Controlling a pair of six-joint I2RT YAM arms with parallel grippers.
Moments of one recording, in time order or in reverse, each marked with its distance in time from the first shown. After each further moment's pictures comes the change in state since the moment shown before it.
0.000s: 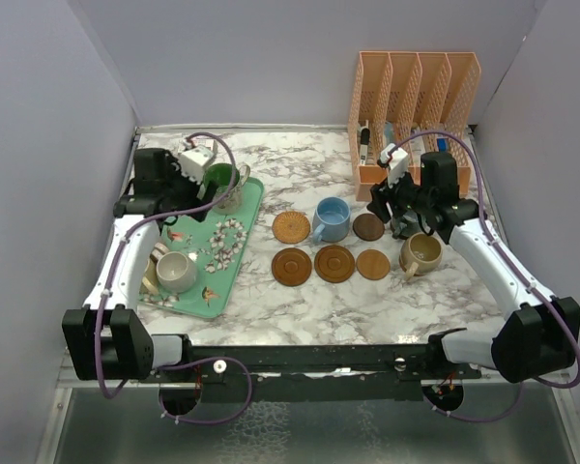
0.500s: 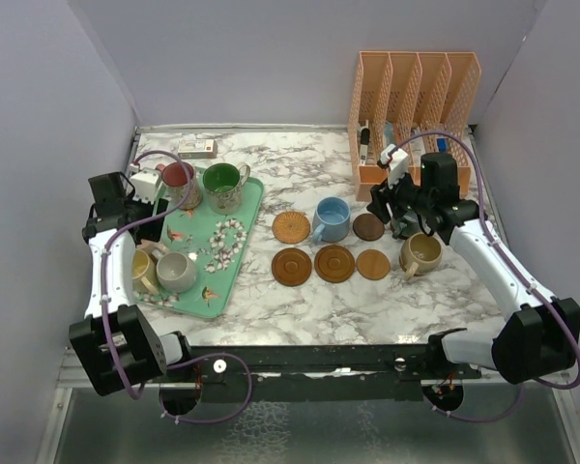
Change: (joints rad) left arm 0.370 -0.053 -0.132 -0.062 -0.167 0.040; right arm 0.000 -0.013 -0.006 0.000 -0.008 -0.002
